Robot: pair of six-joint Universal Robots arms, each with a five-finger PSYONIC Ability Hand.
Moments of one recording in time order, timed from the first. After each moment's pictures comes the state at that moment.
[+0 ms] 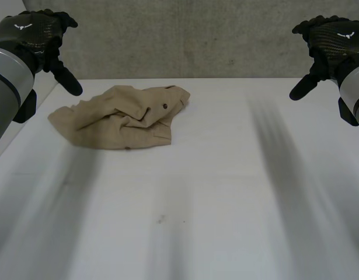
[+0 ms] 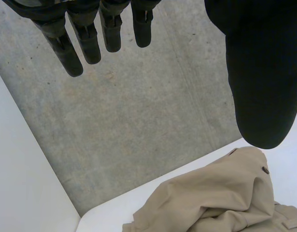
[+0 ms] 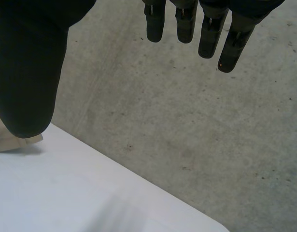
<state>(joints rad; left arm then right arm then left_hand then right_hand) 4.35 -1.73 -1.18 2.92 -1.72 3.26 1.86 -1.39 1.28 0.07 1.56 2.97 0.19 0.21 0.22 0.21 0.04 0.14 0.17 0.16 0.23 0.06</state>
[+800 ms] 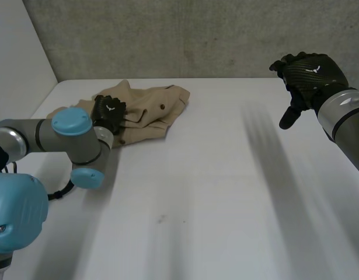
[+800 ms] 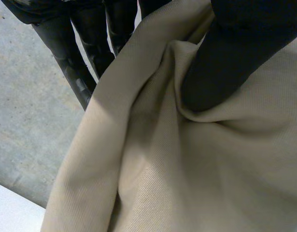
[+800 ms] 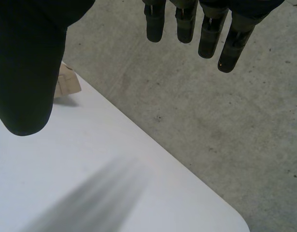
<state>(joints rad) 4.36 -2.62 -0.90 3.50 -1.61 3.73 1.87 -1.32 1.36 0.06 1.49 2.78 1.11 1.18 1.15 1.18 0.95 0.14 0.17 0.16 0.23 0.06</state>
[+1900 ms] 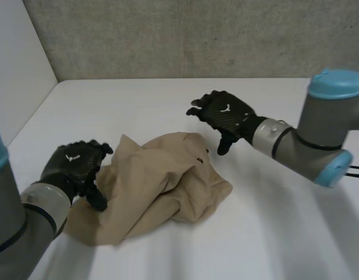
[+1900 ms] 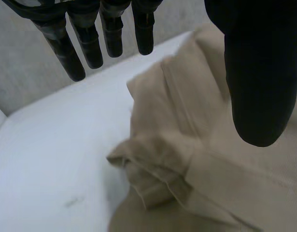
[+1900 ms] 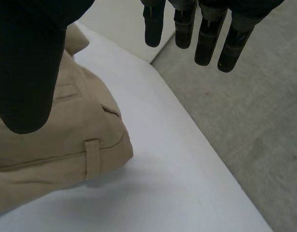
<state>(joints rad) 4.24 -1.64 -1.83 3.09 -1.73 3.26 1.96 -0.86 1.09 -0.02 0.95 2.56 0.27 0.26 0.27 0.26 0.08 0.20 0.24 0.24 0.24 0.06</state>
